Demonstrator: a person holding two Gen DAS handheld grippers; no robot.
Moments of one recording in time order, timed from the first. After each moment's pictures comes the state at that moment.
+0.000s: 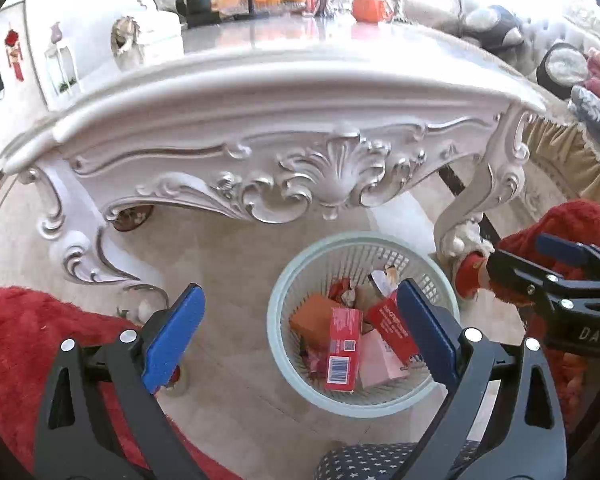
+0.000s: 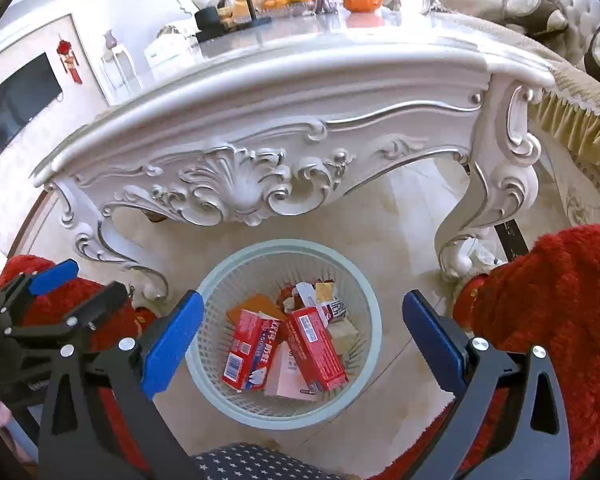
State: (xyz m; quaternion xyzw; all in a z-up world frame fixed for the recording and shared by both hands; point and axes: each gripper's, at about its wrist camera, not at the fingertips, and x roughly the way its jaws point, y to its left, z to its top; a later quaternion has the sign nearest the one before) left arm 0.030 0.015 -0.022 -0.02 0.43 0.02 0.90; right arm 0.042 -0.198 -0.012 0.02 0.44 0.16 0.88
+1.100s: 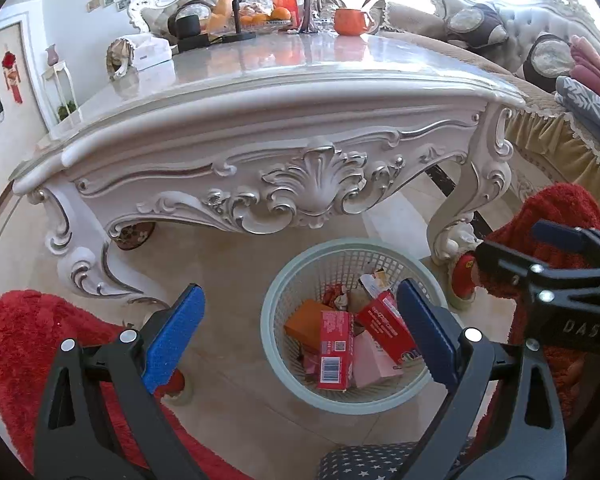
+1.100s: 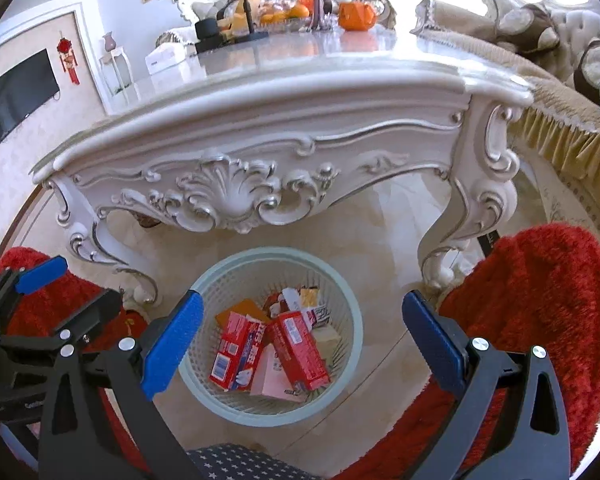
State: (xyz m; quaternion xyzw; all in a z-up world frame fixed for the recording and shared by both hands) left arm 0.013 -0.010 -0.012 0.01 0.40 0.02 0.92; right arm 0.028 -0.202 0.004 0.00 0.42 0.14 0.90
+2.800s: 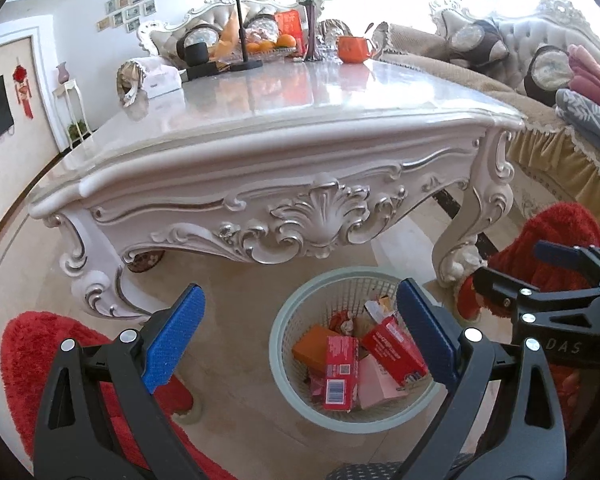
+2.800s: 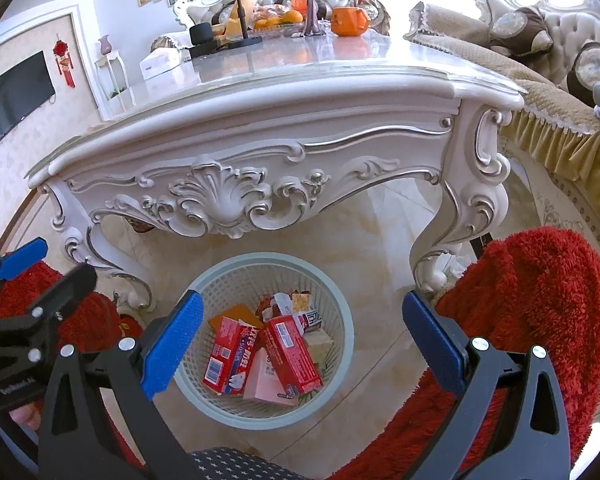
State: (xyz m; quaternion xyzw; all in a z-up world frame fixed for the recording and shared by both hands) left arm 0.011 -0.012 0.008 0.02 0.36 0.04 0.93; right arm 0.030 -0.205 0.005 0.00 0.41 0.13 0.90
